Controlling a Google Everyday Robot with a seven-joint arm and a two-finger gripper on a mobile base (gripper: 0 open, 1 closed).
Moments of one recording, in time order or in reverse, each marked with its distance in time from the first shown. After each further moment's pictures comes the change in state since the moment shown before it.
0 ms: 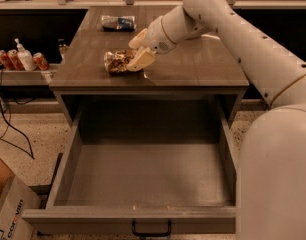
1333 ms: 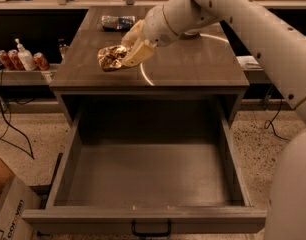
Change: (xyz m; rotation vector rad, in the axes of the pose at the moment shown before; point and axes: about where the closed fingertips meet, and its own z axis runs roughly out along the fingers) arm -0.055 0.031 -0.035 -0.002 -0.060 -0.124
